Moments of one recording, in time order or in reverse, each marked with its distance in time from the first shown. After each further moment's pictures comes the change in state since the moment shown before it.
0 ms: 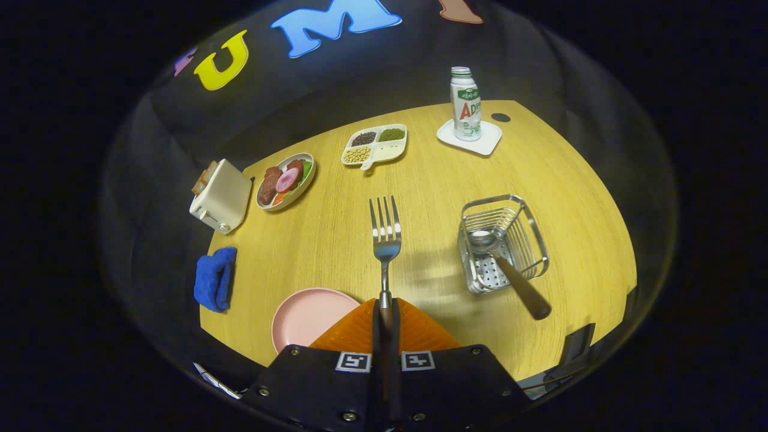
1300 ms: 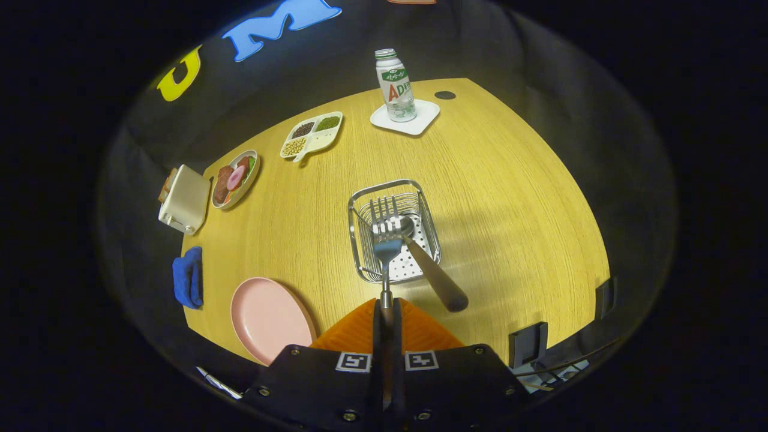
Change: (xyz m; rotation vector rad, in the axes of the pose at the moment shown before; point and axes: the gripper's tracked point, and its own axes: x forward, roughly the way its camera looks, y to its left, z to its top) arm -0.012 -0.085 -0.015 0.060 0.119 -0.107
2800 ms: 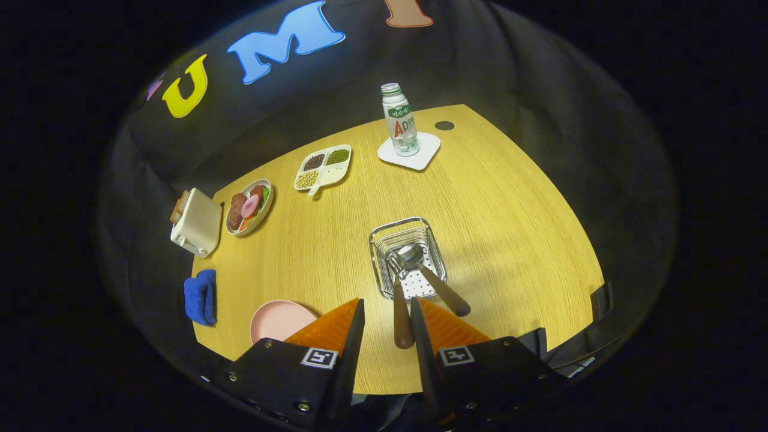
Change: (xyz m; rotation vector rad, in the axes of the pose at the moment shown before) arm -0.039 0.020 0.036 0.011 -0.179 0.030
